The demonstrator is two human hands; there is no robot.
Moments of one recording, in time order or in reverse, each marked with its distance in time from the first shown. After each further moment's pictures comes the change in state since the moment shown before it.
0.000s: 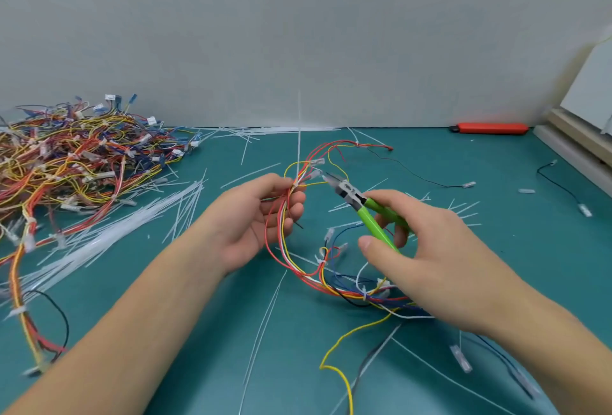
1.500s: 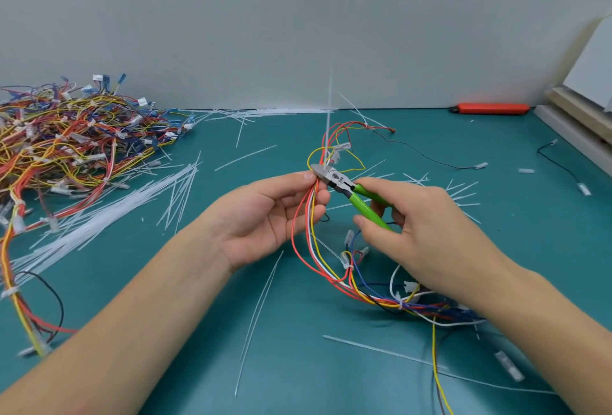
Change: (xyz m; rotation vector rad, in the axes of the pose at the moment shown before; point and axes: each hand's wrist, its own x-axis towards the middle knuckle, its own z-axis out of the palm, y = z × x) left_hand -0.007 -0.016 0.015 -0.137 -0.210 -0.061; right_hand 0.013 0.022 0.016 -0.135 0.086 -0.169
